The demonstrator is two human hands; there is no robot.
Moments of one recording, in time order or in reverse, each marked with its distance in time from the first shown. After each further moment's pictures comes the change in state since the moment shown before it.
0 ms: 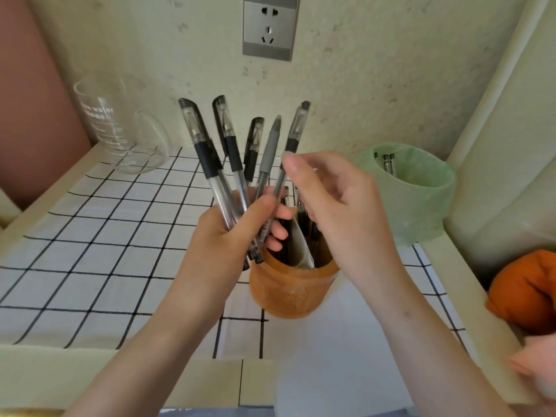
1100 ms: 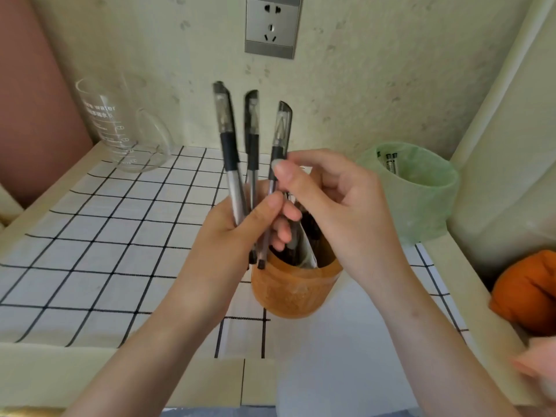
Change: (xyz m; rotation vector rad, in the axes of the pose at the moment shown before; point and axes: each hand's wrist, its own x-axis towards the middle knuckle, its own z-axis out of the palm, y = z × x) left_hand -0.001 0.002 0.000 0.008 -0.095 0.024; right_hand 0.000 -0.002 0.000 0.088 -0.087 -0.014
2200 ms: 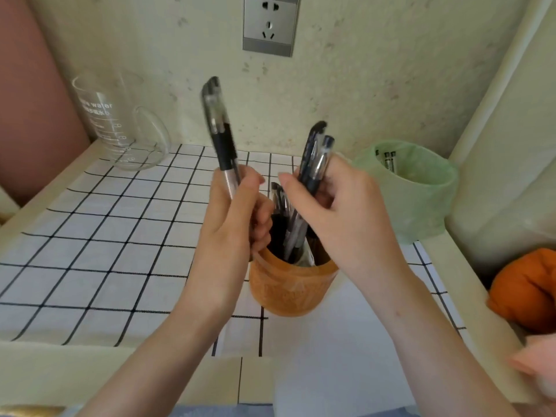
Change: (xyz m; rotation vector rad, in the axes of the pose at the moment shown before) left_hand 0.003 -0.005 0.009 -0.091 0.202 0.033; right_hand 0.002 0.009 -0.003 -0.412 0.034 -0.064
